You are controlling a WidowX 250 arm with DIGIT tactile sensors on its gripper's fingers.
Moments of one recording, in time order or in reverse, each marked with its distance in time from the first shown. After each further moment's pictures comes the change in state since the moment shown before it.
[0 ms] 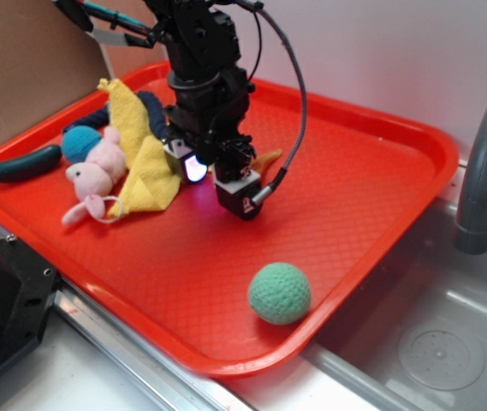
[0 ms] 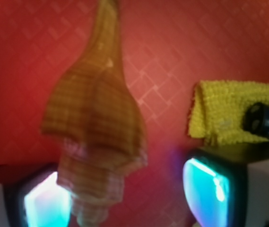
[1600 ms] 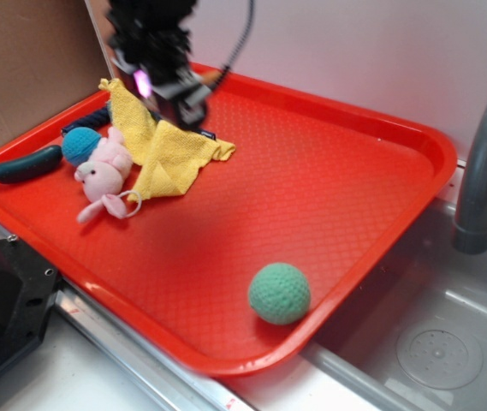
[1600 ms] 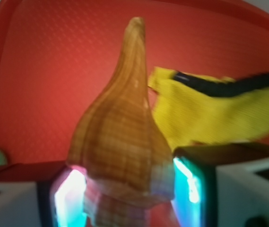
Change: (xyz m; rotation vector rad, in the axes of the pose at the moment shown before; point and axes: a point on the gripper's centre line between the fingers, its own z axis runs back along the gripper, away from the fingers) arm -0.031 0.004 0.120 -0.014 -0.060 -0.075
